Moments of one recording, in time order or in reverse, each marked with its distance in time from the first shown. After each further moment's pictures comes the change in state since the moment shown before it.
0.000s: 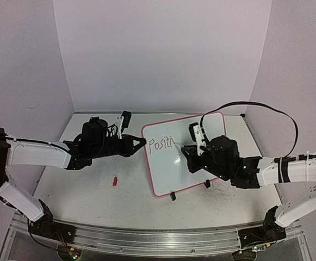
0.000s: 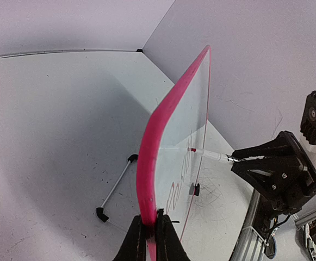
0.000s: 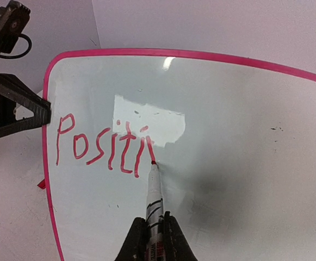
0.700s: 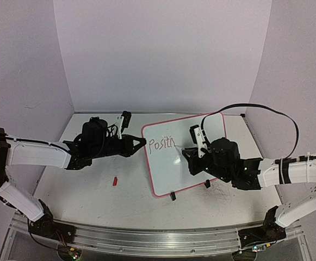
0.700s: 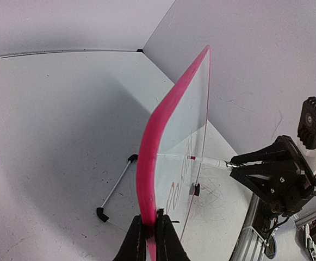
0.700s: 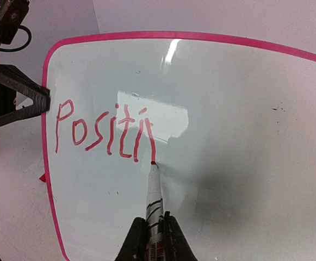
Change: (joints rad) left arm 0.000 0.000 0.000 0.000 0.000 0.000; right arm 0.001 -0.018 -0.031 -0.008 -0.013 0.027
